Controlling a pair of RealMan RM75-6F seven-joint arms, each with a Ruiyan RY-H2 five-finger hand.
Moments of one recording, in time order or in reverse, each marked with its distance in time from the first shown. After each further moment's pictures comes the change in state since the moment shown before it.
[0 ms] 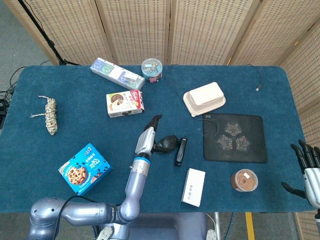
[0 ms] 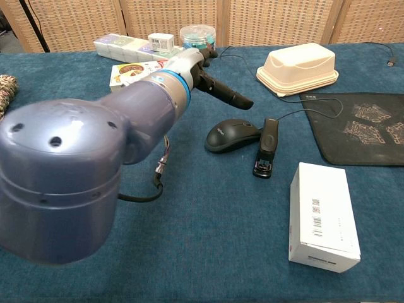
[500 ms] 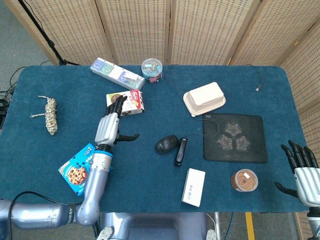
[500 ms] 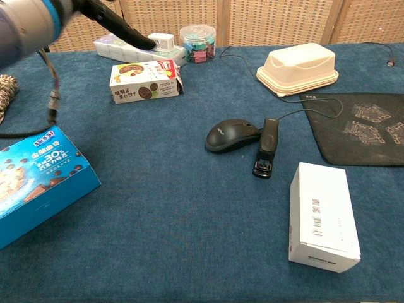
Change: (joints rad) left arm 0.196 0.439 0.095 -0.388 0.143 0.120 0.160; right arm 0.023 -0.035 -0.003 0.014 -0.004 -0.034 -0.049
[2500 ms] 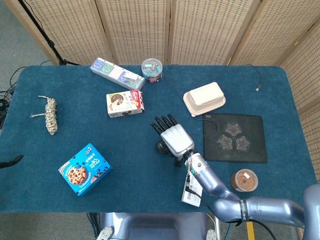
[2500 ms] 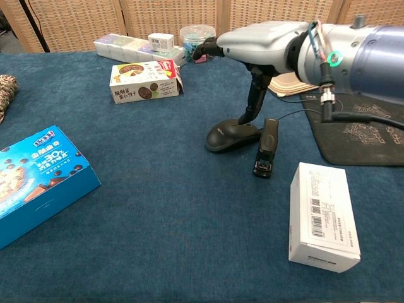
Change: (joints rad) left arm 0.611 0.738 0.388 0.188 0.697 0.042 -0.760; right arm 0.877 -0.524 0.242 -0.064 0.725 -0.522 -0.836
